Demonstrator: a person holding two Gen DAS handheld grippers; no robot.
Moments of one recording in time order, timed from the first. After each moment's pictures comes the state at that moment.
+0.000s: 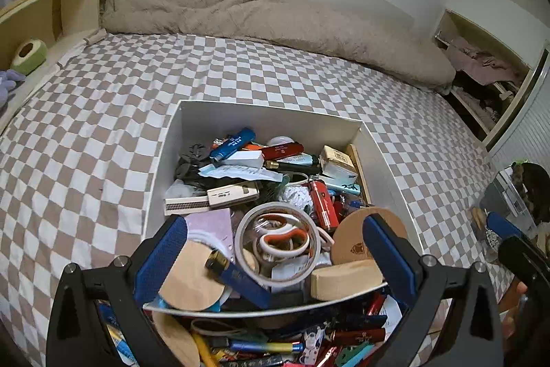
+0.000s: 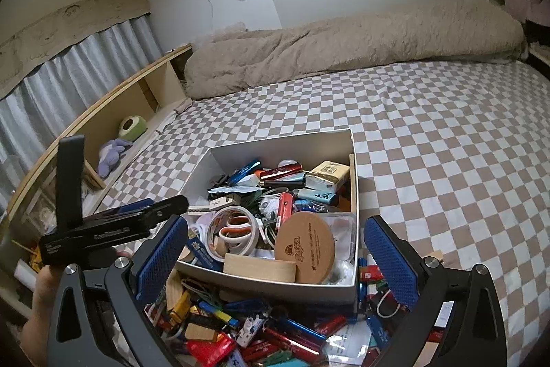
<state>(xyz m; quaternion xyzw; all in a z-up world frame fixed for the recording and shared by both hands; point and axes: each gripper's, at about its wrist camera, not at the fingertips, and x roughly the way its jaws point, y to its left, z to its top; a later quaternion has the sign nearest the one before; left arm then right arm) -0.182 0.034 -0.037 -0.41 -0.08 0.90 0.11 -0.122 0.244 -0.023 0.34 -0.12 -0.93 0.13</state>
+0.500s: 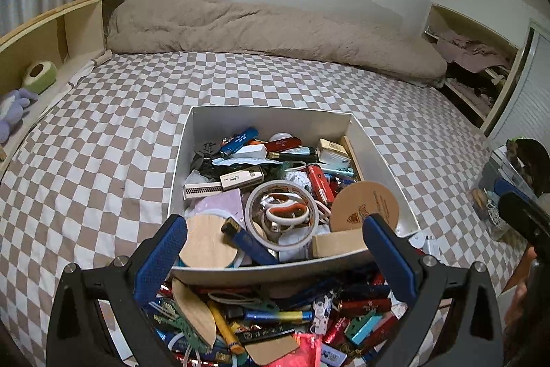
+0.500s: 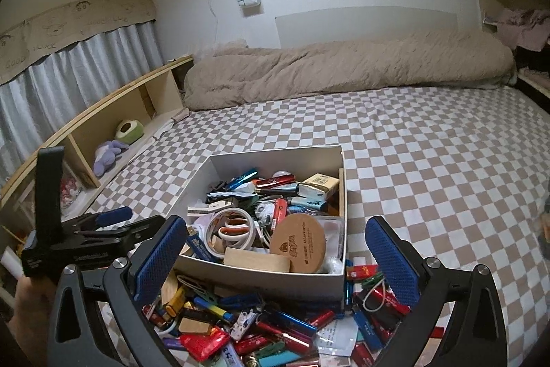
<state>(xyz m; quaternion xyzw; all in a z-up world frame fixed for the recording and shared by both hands) -0.130 0.030 -0.023 -0.38 -0.04 0.92 0.12 -0.083 0.238 -0.011 0.30 -0.09 -0.95 0.11</state>
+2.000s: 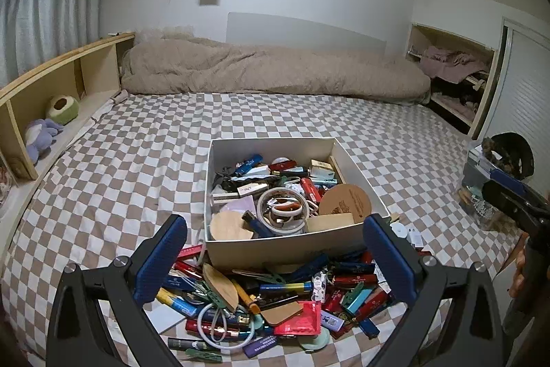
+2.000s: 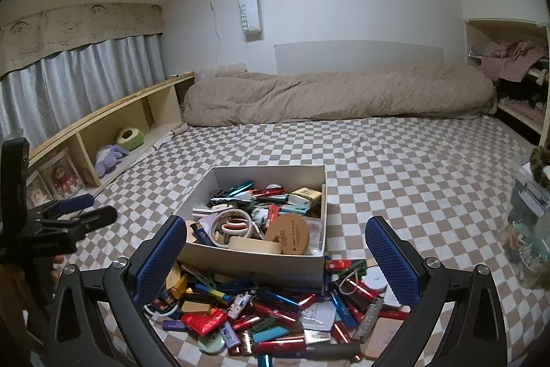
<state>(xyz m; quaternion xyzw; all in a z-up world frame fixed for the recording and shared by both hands) -0.035 0.001 0.031 -0.30 -0.02 0.95 0.11 -0.005 0.240 0.024 0.25 -0.05 -0.96 0.08</state>
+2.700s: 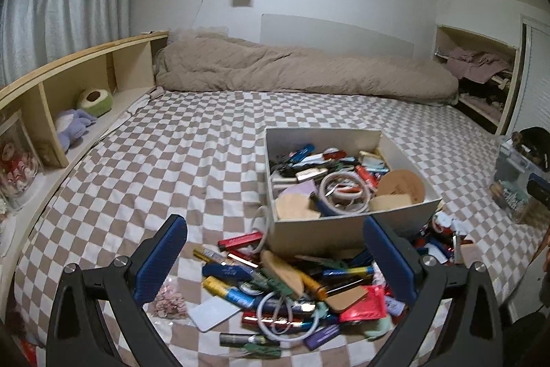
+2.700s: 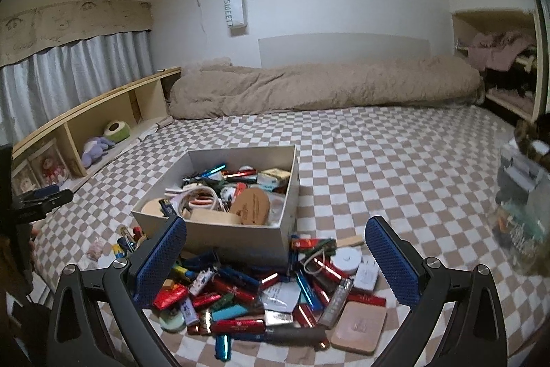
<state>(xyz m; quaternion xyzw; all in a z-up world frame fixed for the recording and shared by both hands) -0.024 -0.061 -0.015 -0.29 -0.01 0.95 0.05 0.008 0.288 -0.027 0.25 -0.06 -0.96 0.07</state>
